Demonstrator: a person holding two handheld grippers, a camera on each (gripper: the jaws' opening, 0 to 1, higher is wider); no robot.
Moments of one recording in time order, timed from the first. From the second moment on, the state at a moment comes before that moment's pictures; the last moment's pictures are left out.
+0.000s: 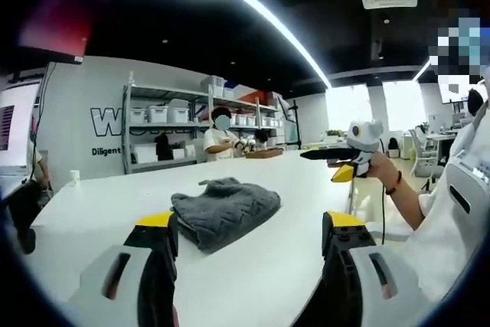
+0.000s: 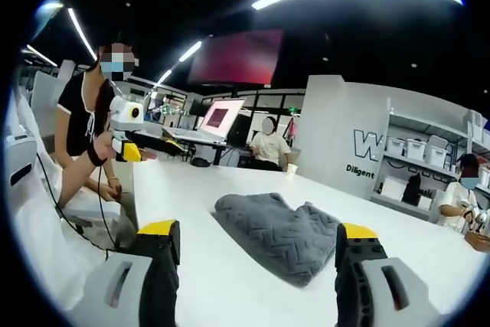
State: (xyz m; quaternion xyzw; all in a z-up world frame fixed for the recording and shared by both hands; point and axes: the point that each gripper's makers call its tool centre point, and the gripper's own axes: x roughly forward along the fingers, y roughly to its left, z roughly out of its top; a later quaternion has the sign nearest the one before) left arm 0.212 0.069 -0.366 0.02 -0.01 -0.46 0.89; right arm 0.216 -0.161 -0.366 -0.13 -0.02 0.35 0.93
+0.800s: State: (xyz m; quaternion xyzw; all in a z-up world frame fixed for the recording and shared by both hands) left arm 0.224 0.062 -0.371 0.02 0.00 -0.46 0.89; right arm 0.221 -0.157 -0.370 -0.13 -0.02 0.36 0.93
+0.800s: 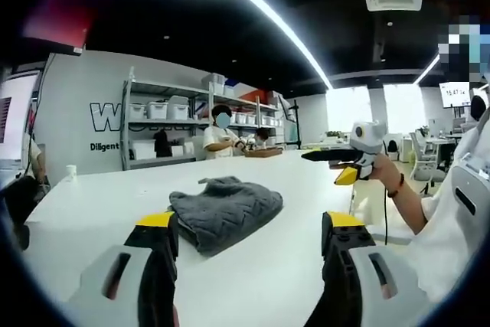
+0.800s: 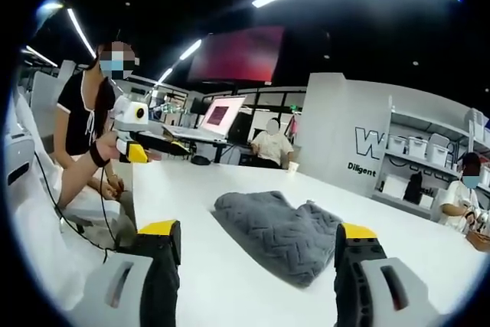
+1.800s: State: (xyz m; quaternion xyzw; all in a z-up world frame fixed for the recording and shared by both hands) left arm 0.237 0.041 -0.370 0.01 0.00 -0.47 0.88; right arm 0.240 -0.158 -0.373 -0.12 -0.01 0.36 0.93
